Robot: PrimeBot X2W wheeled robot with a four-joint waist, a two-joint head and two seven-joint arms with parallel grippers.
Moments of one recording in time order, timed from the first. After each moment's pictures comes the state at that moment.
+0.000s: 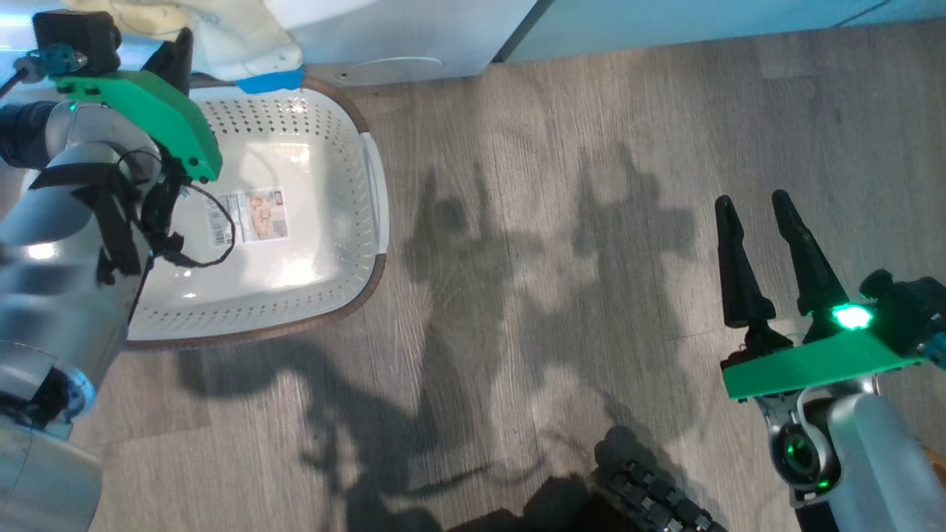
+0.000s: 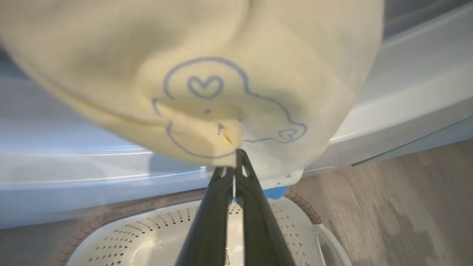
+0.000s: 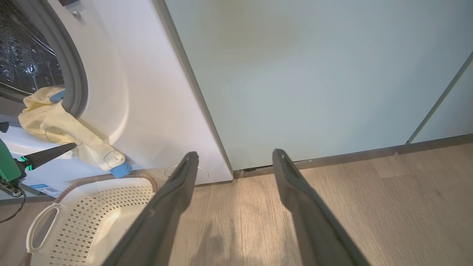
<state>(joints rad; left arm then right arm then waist) -1.09 0.37 -0.67 1.05 -0.79 -0.13 -0.24 -0.29 -0.05 0.23 0.13 0.42 0.13 -0.25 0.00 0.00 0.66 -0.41</state>
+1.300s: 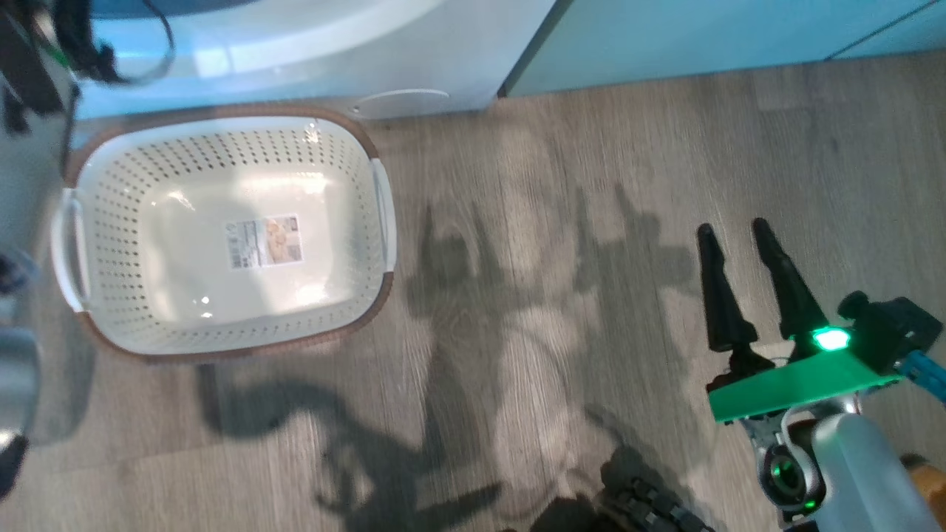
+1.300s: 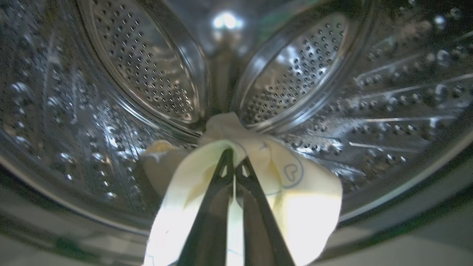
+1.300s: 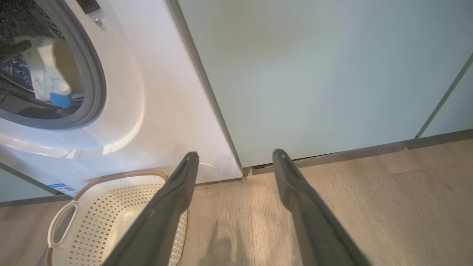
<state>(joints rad) -1.38 0.36 -0.46 1.06 -0.60 -0.05 -0.26 -0.25 -0.05 0.25 0.15 0.43 0.13 -0.25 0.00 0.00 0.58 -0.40</state>
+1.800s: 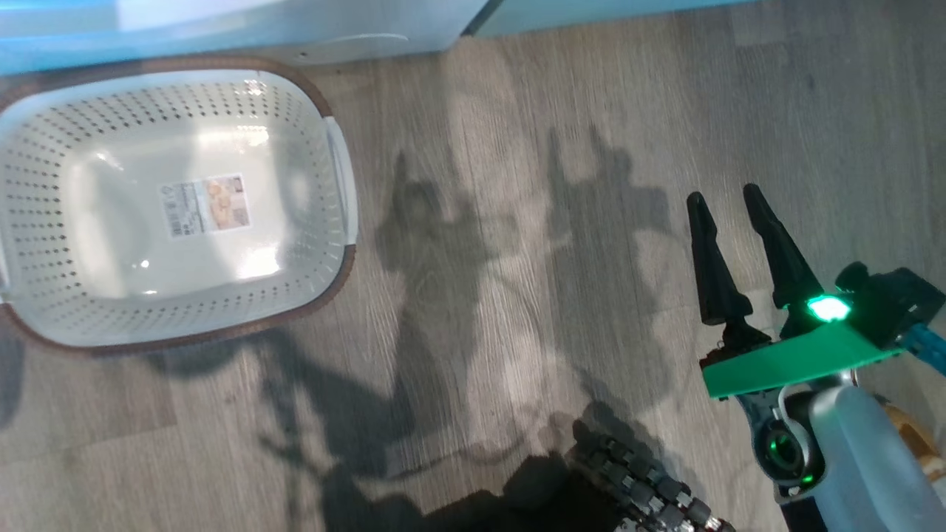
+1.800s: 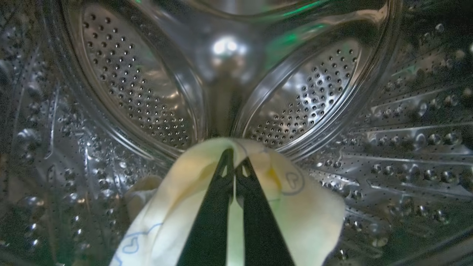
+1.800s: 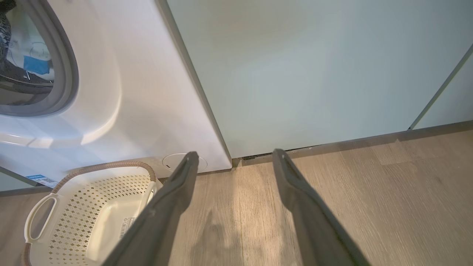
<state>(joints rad) -1.60 0.38 -0.41 1.06 -0.49 0.01 -0.26 -0.31 -0.05 0.29 0.14 0.44 0.13 -0.25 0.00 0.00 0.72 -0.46</state>
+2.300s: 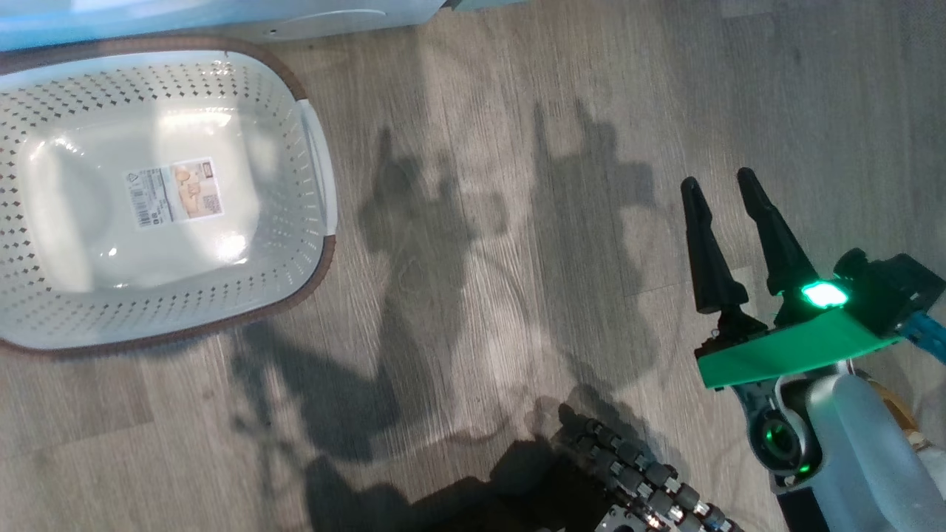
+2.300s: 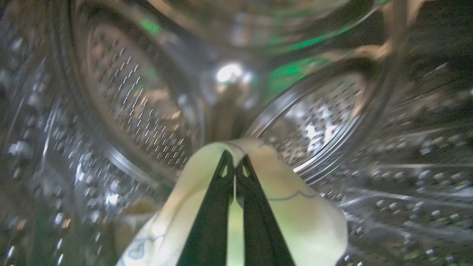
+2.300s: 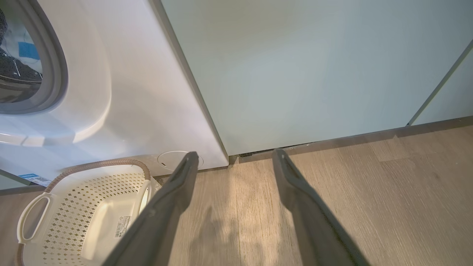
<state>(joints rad) -1.63 0.40 -0.28 0.92 -0.39 0.01 -0.26 -0.34 -0.05 0.30 0.13 0.47 0.13 -0.25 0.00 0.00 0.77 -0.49</state>
